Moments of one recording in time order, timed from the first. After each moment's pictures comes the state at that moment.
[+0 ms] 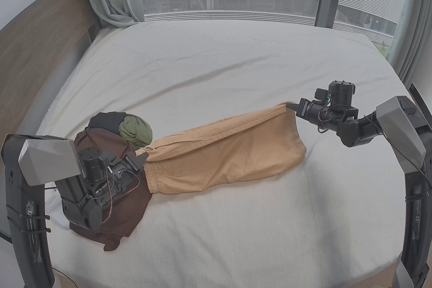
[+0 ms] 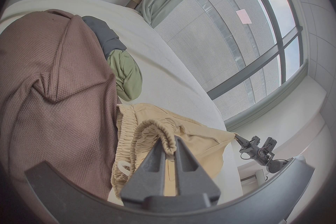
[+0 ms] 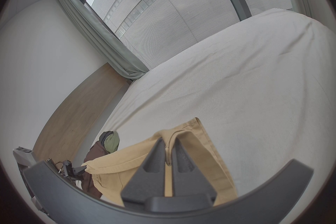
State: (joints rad) left arm -0.14 2.37 -0.64 -1.54 -0.22 -0.79; right arm 0.13 2.44 -1.59 -0.61 0.42 0.43
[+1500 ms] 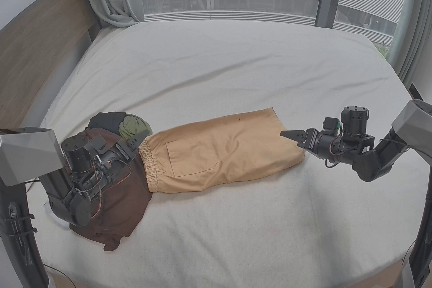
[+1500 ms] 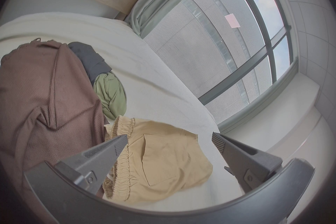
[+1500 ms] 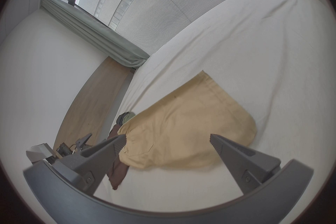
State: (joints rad) left arm -0.14 2.22 -0.58 -1.55 -0.24 -0.75; right arm 0.18 2.19 -0.96 -0.86 0.47 0.55
